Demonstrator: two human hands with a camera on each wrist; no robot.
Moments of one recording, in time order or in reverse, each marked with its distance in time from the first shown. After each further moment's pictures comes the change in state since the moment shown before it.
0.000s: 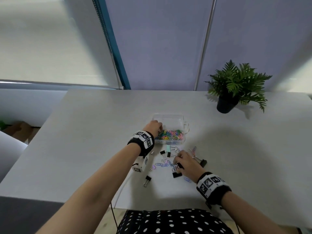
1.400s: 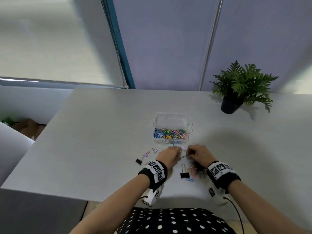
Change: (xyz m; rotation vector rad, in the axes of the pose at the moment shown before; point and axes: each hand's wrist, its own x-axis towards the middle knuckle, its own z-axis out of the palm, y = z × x) left_hand -0.069 0.047 0.078 -0.200 0.018 0.160; right_hand 0.015 0.025 -0.039 0.230 -0.006 0.222
